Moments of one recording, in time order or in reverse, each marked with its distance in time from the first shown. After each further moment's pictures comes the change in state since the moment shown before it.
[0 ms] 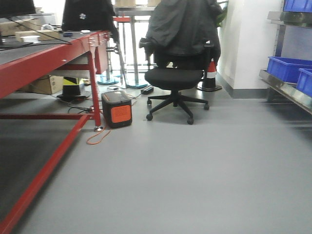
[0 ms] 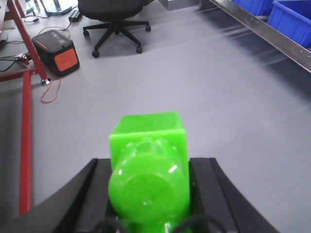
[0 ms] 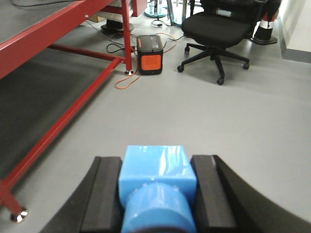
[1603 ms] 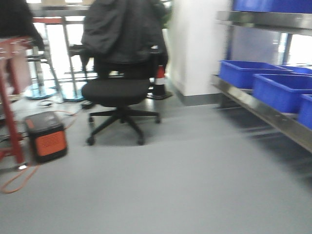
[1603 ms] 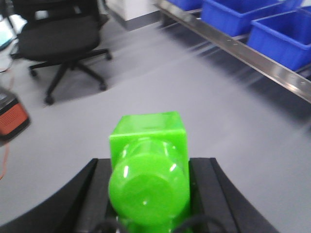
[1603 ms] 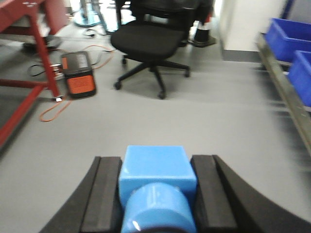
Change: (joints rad) left arm 0.000 0.000 0.000 0.004 -0.001 0.000; right arm 0.000 0.000 0.000 0.000 0.000 0.000
